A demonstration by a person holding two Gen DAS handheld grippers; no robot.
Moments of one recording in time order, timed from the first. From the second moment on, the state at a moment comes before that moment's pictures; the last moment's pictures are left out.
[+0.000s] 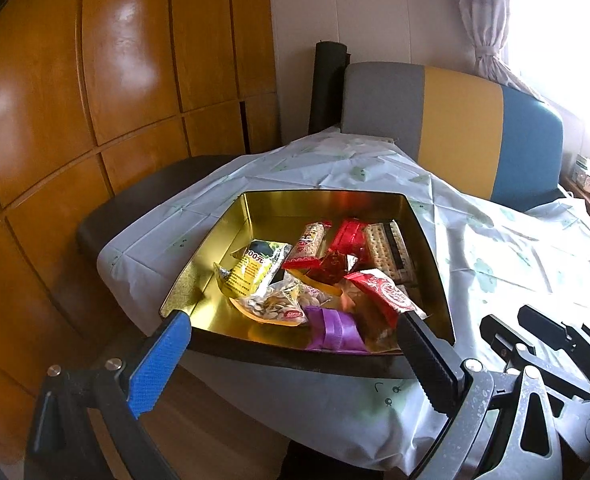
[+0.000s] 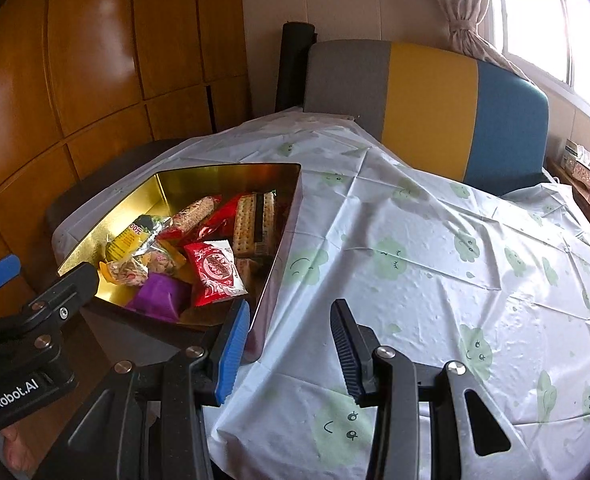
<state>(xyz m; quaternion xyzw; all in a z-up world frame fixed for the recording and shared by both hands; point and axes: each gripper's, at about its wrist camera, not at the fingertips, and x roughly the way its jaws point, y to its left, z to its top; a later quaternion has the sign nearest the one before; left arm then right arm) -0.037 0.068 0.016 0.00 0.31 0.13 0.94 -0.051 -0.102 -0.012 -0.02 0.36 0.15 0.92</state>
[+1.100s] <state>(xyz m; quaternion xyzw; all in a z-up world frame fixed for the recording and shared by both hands) -0.035 0.068 0.010 -0.01 0.31 0.12 0.94 -0.048 -0.107 -0.022 -0.01 0.37 0.15 0.92</state>
